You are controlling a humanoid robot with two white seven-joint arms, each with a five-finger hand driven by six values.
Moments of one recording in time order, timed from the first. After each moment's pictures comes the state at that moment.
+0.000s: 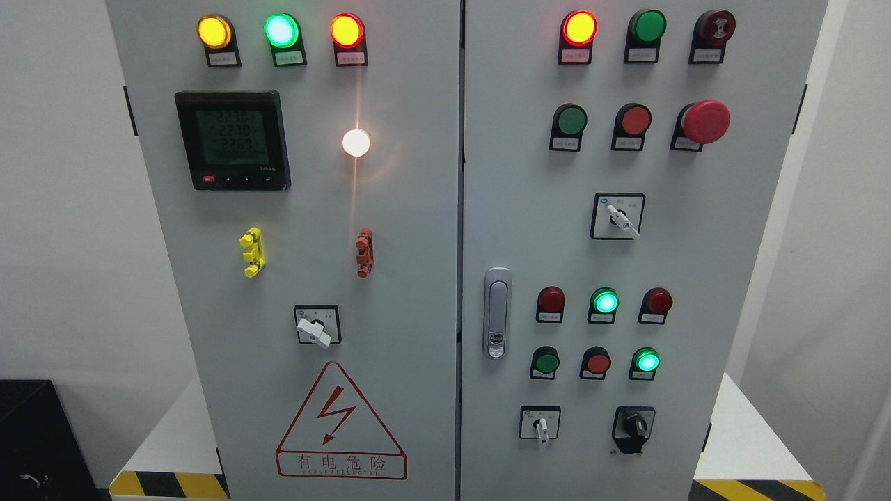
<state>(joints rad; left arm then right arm) 0.00 -0.10 -0.14 0.00 0.10 -0.06 0.15 0.21 0.11 0.00 -0.27 0.00 -0.03 0.12</state>
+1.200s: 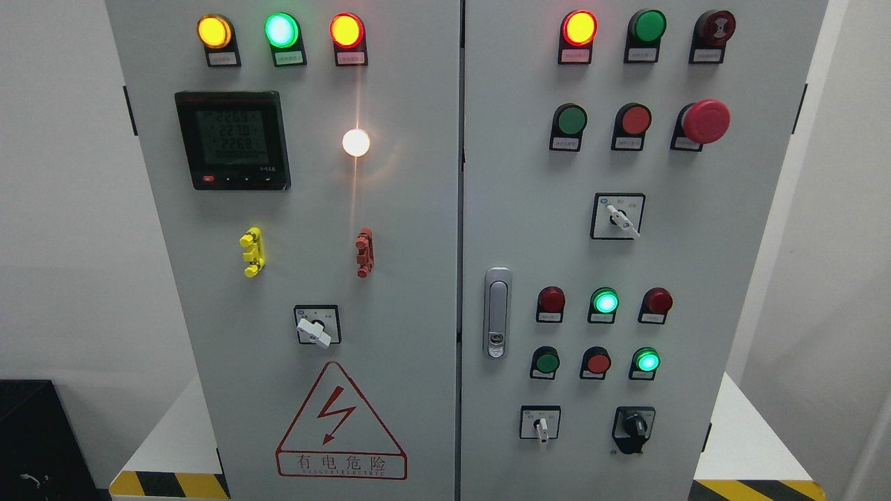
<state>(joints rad) 0.00 -0.10 -0.14 0.00 0.10 -0.06 0.15 0.15 0.11 -0.06 -0.25 0.00 -0.20 0.25</state>
